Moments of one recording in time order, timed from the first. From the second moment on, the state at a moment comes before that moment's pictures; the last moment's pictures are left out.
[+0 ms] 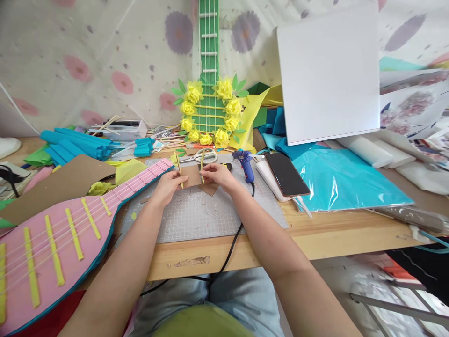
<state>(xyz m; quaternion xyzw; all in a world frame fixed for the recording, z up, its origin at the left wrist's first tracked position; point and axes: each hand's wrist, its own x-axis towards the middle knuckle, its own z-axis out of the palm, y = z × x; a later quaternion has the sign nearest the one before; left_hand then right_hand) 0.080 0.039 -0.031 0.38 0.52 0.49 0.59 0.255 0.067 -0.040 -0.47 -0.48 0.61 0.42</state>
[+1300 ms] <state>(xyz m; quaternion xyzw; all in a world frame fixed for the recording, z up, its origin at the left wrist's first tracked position) 0.080 0.041 -0.036 0.40 0.52 0.47 0.59 0.249 0.063 -0.036 -0.51 -0.49 0.60 0.38</state>
